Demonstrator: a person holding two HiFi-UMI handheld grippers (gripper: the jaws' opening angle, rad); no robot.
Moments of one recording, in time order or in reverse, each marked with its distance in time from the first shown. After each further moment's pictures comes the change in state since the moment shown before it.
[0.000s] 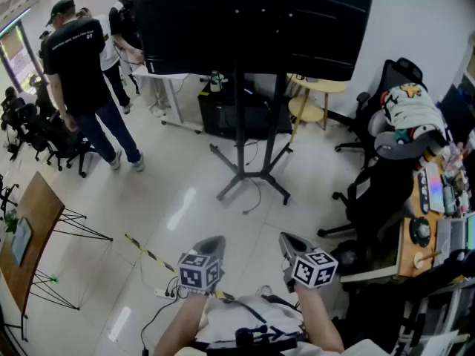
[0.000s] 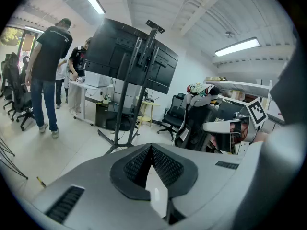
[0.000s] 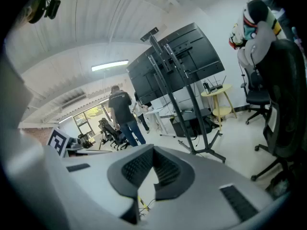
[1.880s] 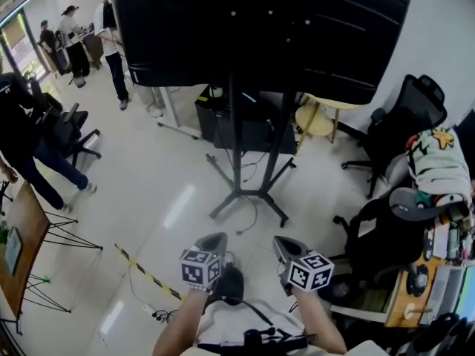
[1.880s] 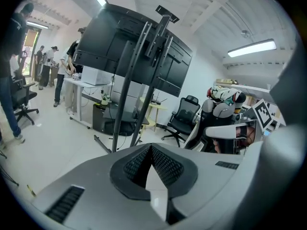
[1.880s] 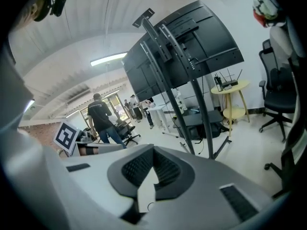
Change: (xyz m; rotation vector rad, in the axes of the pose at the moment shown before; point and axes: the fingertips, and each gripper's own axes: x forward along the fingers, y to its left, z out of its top) left arm 0.205 0.052 0.123 -0.049 0.009 0.026; right arm 0.157 -0.119 0.117 -0.051 0.097 0.091
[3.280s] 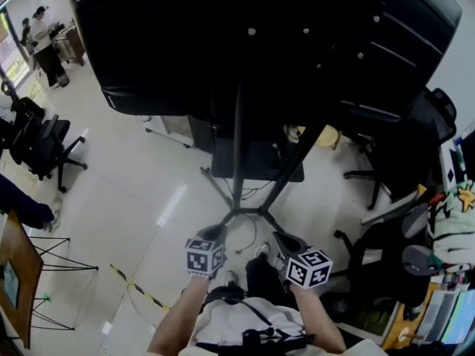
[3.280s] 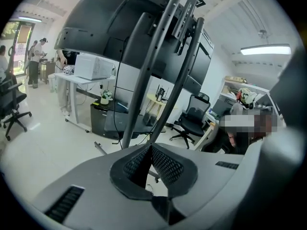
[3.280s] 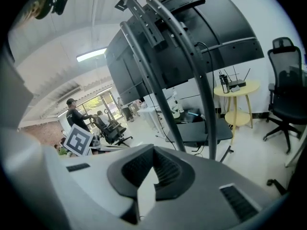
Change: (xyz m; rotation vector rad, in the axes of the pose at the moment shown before) left arm 0.190 0.151 0.127 -0.009 0.082 0.011; right arm 0.194 -0.082 0.135 0.004 0.040 -0.053
